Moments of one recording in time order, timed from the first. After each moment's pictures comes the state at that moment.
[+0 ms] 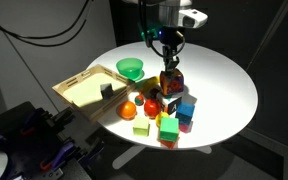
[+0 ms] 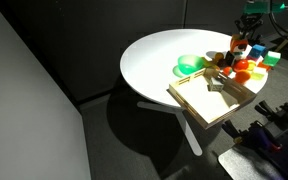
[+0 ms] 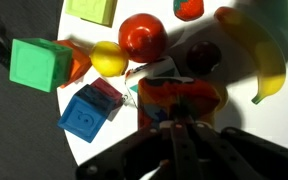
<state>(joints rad) -0.17 0.42 -0.23 -1.88 0.07 2.26 0.38</state>
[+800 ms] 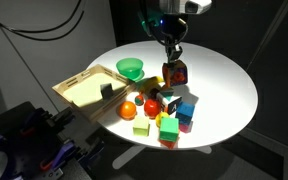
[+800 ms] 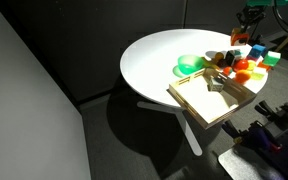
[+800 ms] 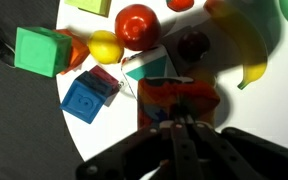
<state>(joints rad) -0.17 0.37 -0.23 -1.88 0.07 2.26 0.37</state>
